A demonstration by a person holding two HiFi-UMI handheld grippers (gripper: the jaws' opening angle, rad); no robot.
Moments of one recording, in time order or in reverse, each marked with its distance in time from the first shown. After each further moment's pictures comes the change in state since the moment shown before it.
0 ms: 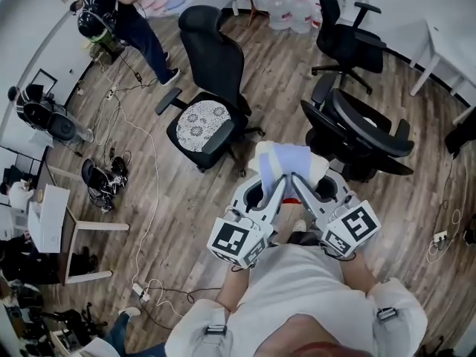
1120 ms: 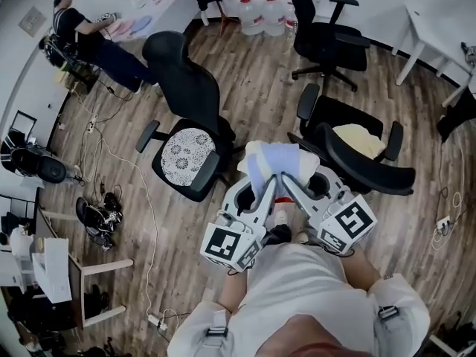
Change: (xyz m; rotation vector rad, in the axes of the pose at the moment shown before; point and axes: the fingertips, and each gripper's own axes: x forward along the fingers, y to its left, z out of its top) left arm 0.120 0.089 0.024 0.000 0.009 -0.085; right arm 0.091 -0.115 0.022 -0.011 -0.003 -0.074
